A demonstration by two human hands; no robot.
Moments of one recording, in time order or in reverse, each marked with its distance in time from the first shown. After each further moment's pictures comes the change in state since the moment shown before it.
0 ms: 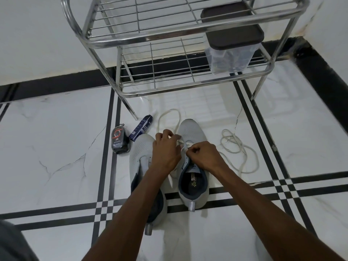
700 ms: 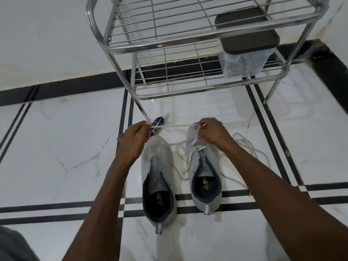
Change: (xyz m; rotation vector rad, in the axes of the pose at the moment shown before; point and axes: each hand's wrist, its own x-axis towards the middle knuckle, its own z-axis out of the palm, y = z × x) left_hand -0.013 -0.046 -0.120 -0.567 0.096 -0.248; right_hand 0.057 -0.040 -0.041 0.102 -0.082 0.070
